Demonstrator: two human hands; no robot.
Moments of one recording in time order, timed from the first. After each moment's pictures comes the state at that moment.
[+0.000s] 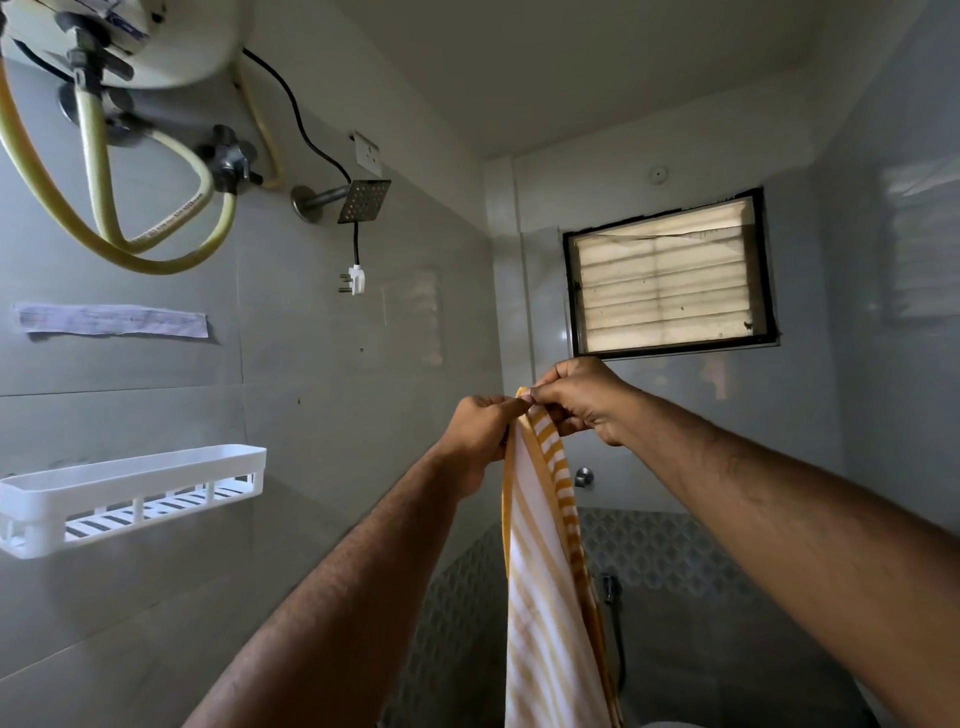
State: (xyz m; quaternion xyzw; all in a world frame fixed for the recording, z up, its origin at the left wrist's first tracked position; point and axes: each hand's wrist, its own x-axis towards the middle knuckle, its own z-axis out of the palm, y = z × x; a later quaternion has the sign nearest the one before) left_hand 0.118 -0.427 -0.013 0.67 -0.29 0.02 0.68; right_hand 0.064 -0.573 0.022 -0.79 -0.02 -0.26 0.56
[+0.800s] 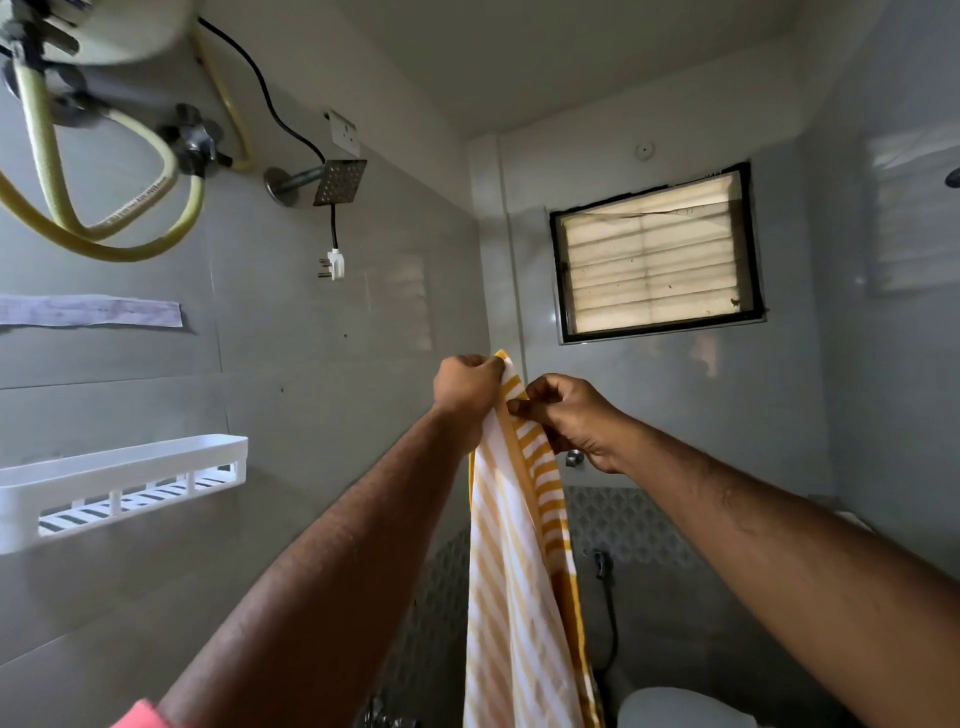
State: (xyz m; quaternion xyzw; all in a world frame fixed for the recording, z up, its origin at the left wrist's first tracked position) left_hand 0.116 -0.451 0.010 0.72 -0.19 0.16 0.65; right_hand 0.062 -0.589 -0.029 -0.77 -0.09 -0.23 0.60
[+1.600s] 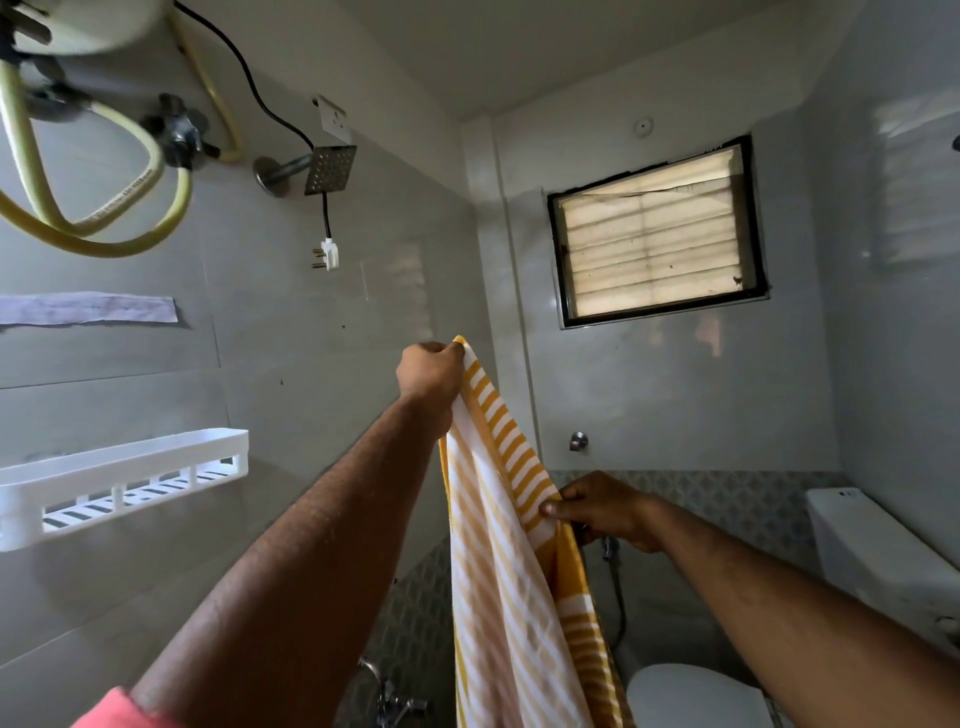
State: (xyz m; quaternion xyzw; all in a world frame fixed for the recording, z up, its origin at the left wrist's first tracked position) left_hand 0.131 -0.425 0.014 0.72 -0.12 0.22 0.65; right_hand 0.081 -0.634 -0.147 -0.85 -0.03 -0.06 0.53
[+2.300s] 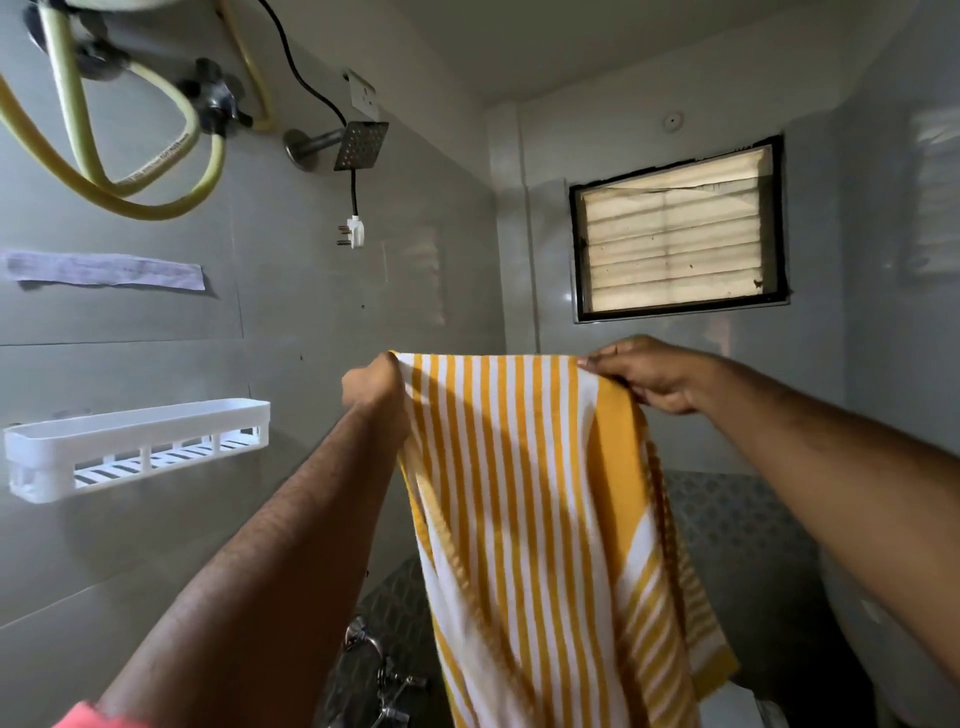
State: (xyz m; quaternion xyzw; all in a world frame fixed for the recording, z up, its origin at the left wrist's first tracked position) left_hand 0.149 -0.347 -0.008 0.59 0.05 0.17 0.79; right_hand 0.067 -0.644 -0.003 -0.82 -0.02 -0.15 0.55
